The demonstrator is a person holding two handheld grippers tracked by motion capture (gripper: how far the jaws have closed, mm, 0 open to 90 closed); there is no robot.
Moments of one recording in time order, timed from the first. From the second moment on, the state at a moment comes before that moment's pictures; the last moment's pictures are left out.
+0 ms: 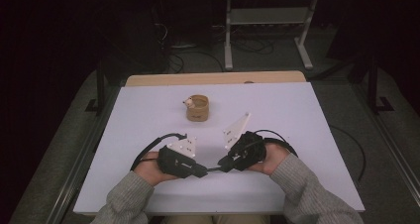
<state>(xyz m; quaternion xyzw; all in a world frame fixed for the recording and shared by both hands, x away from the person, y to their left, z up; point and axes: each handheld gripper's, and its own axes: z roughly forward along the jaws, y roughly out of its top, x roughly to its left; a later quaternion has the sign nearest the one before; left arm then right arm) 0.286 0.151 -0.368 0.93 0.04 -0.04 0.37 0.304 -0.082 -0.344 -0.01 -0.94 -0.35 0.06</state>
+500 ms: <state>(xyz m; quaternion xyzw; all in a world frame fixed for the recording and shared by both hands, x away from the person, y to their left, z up) 0.287 0.152 -0.371 0.92 0.04 -0.05 0.37 0.309 -0.093 -0.354 0.00 -0.92 -0.38 0.07</state>
